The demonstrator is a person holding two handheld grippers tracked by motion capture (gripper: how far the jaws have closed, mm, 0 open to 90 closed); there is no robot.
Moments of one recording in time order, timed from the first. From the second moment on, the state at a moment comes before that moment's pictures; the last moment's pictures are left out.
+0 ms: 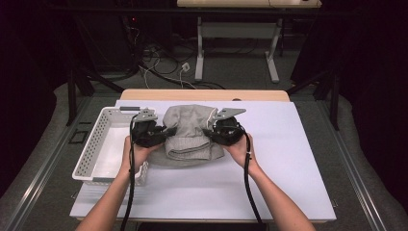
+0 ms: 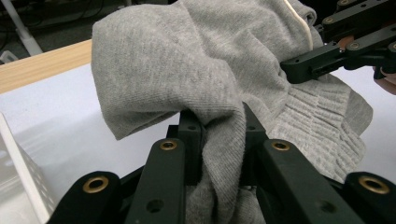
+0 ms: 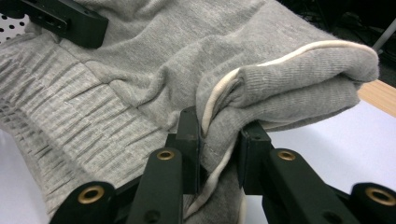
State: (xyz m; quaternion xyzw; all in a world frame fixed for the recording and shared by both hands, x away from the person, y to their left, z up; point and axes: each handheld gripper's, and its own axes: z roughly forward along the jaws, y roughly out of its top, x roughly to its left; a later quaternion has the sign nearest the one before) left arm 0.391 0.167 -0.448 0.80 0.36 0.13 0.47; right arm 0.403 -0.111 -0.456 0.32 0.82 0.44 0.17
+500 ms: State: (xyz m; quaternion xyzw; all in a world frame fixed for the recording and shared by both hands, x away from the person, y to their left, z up) left arm 0.391 0.182 -0.441 0.79 0.36 0.13 0.47; right arm 0.406 -0.099 -0.451 0.31 0.82 0.45 0.17
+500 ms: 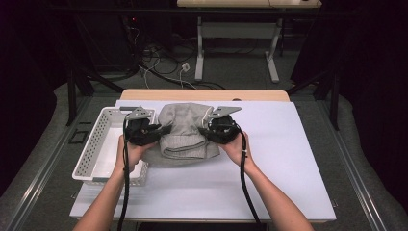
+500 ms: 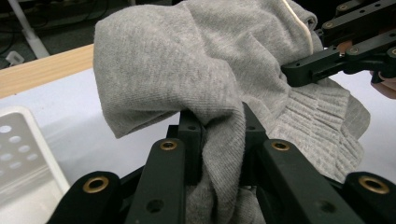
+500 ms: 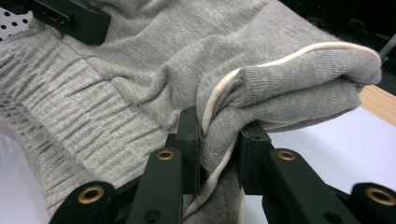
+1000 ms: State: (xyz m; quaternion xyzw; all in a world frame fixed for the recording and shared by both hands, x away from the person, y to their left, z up) left arm 0.391 0.198 -0.436 0.78 0.37 0.13 0.48; right arm 0.409 -0.086 -0.442 0.29 0.83 0.45 0.17
